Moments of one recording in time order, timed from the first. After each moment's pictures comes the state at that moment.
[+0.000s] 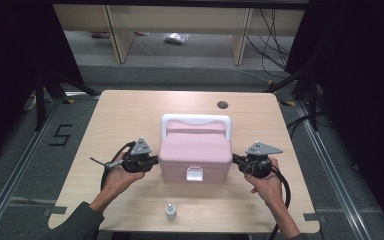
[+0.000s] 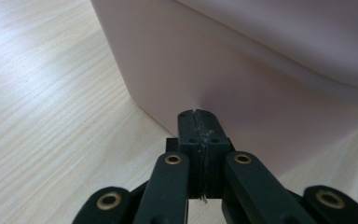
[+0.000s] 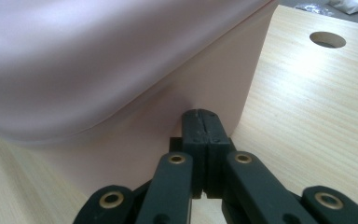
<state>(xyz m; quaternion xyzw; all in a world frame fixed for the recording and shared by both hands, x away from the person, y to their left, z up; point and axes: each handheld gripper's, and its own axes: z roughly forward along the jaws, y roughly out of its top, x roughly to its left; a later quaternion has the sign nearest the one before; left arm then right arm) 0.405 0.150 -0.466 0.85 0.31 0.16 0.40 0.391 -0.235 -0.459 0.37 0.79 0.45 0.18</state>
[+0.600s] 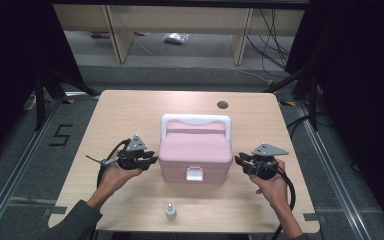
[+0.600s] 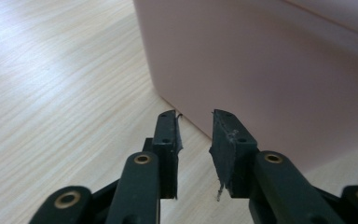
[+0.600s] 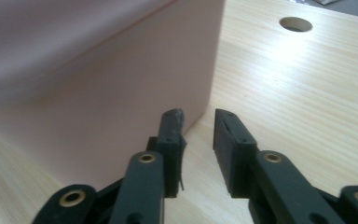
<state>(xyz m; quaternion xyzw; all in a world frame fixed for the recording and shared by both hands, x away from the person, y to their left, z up) 0.415 0.165 -0.466 0.84 0.33 0.16 0.40 0.388 -0.253 -0.464 0.41 0.78 0.43 0.19</state>
